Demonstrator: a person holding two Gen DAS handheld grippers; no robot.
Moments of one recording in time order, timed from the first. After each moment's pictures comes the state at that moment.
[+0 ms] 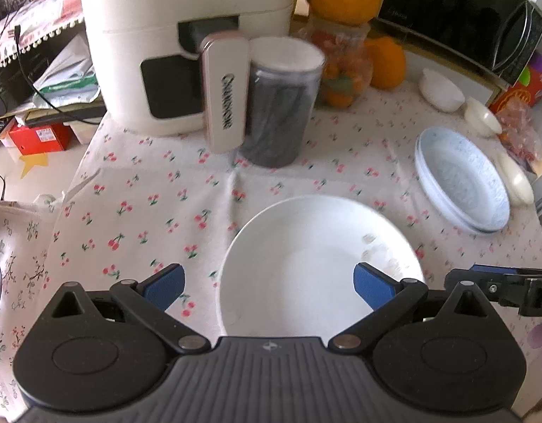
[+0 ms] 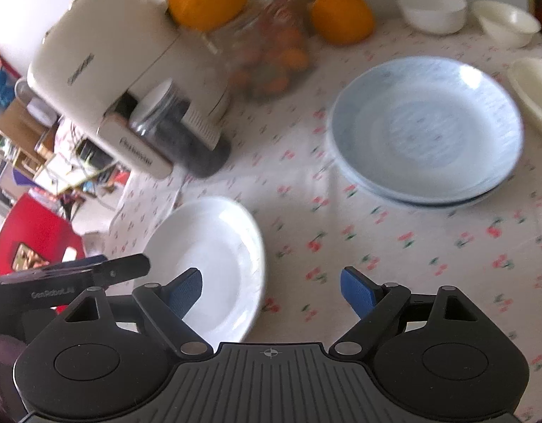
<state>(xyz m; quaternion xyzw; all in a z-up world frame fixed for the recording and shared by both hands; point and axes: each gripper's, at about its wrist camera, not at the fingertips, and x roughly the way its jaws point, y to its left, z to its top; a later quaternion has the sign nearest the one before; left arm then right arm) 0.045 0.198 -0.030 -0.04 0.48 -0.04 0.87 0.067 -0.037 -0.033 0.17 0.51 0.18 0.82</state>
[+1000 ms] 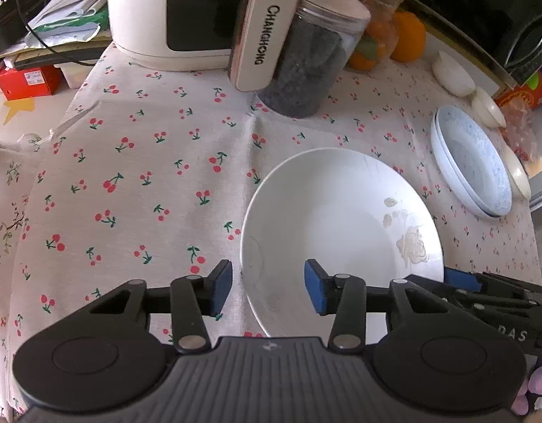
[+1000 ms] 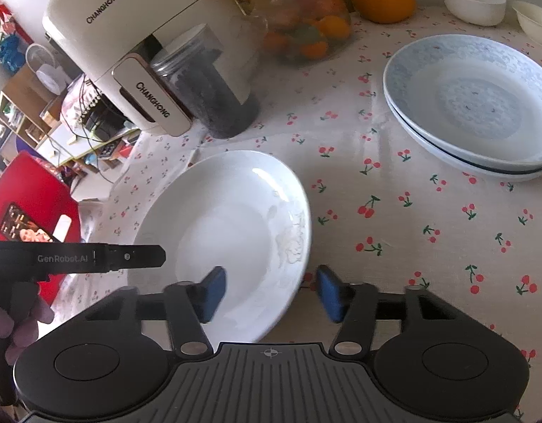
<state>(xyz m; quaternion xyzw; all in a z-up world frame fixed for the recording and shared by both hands) 0.047 0.223 -0.057 -0.10 0.54 -0.06 0.84 0.052 0.004 -0.061 0.13 0.51 0.20 0.83</state>
